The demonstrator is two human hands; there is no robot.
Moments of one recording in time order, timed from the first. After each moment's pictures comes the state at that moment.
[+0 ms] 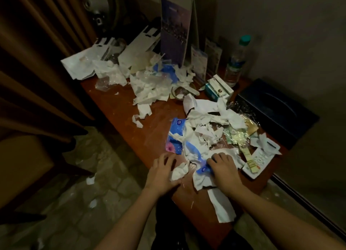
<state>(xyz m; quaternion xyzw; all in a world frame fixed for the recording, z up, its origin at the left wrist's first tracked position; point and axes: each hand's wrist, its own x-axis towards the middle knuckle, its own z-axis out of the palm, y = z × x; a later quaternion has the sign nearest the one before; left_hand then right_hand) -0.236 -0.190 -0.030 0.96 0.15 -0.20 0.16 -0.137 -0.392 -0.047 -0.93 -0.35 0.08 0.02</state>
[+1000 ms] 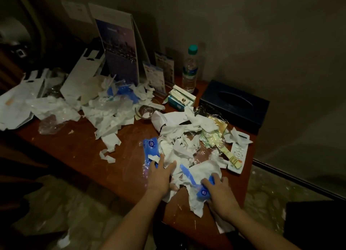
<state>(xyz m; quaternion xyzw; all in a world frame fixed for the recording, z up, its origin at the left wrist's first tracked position) -0.147 -0.177 -0.062 0.95 0.00 -0.30 0.09 -0.185 -0.392 -0.052 -0.95 -0.10 0.27 0.09</state>
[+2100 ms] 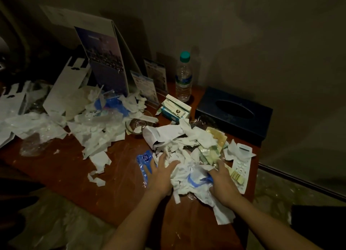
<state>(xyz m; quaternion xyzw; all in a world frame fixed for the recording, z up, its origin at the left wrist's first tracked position) -0.079 -0.192 -0.064 0.96 0.00 -0.25 0.13 -0.094 -0.402 -0.055 -0.96 -0.03 0.21 0.19</state>
